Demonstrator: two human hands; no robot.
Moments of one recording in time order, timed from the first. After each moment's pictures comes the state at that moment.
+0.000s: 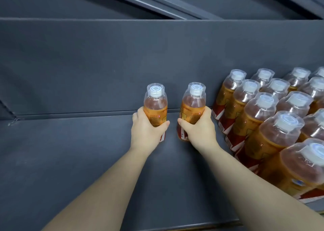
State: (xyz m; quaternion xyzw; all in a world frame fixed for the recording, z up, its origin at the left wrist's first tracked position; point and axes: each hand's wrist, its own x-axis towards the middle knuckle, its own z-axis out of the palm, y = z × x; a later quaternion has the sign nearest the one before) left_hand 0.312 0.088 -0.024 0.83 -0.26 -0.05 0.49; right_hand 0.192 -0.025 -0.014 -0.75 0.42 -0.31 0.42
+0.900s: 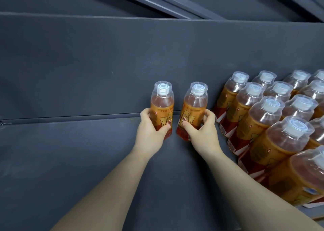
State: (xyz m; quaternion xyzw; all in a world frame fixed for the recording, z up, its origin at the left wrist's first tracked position) left_hand 0.323 0.078 -0.030 0.76 -0.29 -0.16 0.55; right_hand 0.199 -0.033 -0.035 -0.70 0.40 -0.34 0.47
